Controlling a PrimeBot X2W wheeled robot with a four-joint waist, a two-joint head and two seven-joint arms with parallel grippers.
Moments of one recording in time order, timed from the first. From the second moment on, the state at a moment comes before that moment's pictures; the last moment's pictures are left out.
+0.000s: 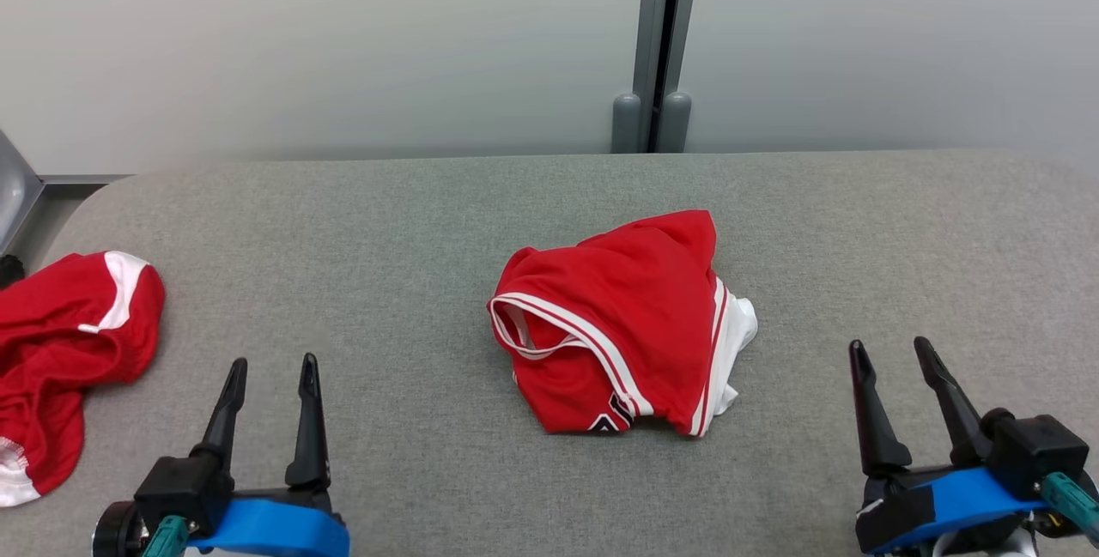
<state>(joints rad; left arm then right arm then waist) -0.02 0.19 -0.16 0.19 -0.32 0.01 -0.26 -0.03 -0.05 -0.04 0.14 0.16 0.13 -0.17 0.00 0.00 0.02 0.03</state>
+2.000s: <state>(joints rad) -0.10 0.12 -0.08 0.18 -0.25 -0.06 -0.26 -0.51 -0.05 -0.04 0.63 0.20 0.13 0.26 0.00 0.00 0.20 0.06</state>
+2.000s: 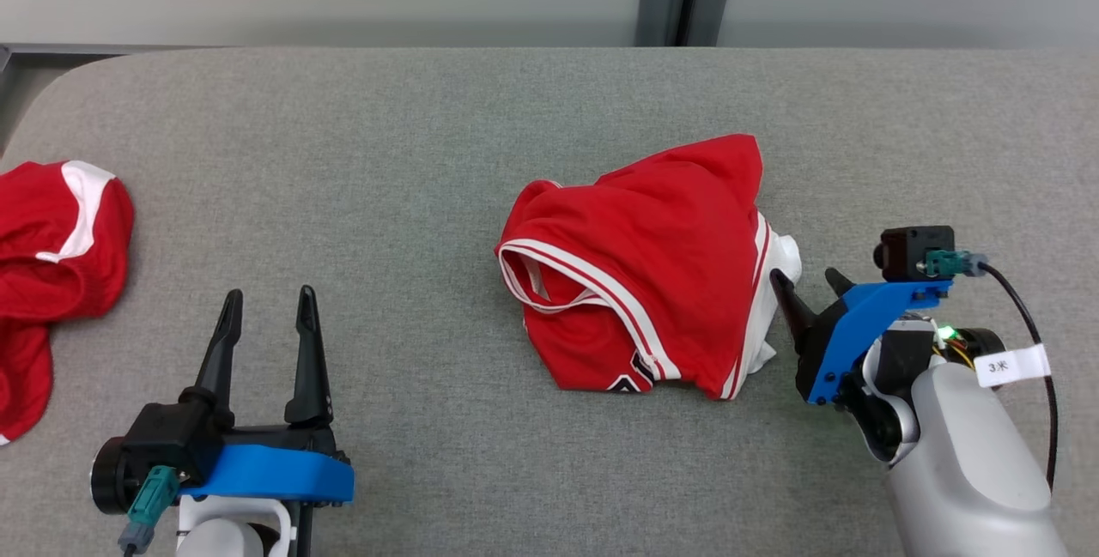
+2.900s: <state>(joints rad) -0.08 0.10 -0.06 0.20 -0.22 -0.09 -0.26 -0.70 -0.05 0.07 0.83 0.04 0.13 0.08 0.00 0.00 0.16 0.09</state>
